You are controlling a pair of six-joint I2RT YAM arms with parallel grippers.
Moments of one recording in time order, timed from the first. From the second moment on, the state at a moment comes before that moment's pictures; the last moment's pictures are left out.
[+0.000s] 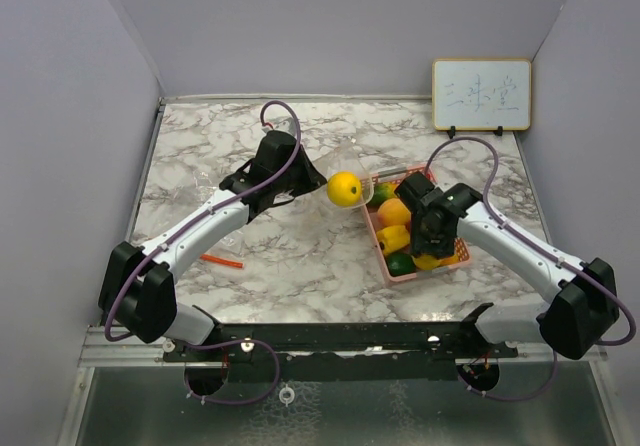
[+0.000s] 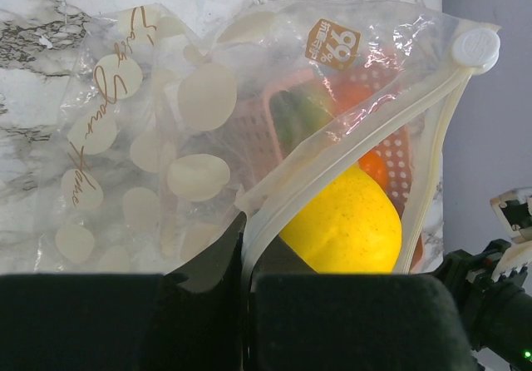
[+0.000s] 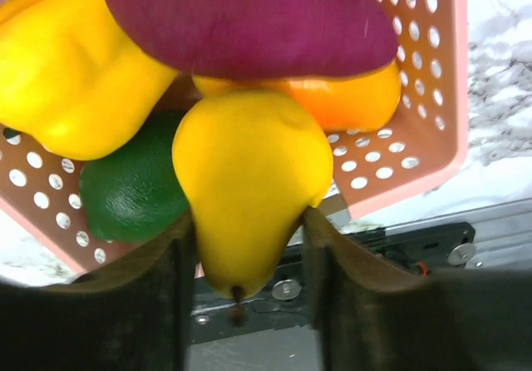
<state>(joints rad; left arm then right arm) -0.58 1.42 1.10 -0.24 0.09 -0.82 0.63 1.29 1.03 -1.15 0.31 0.72</state>
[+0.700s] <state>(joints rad) -0.58 1.37 1.07 -0.25 0.10 -0.82 0.63 1.31 1.56 -0.90 -0.11 0.48</state>
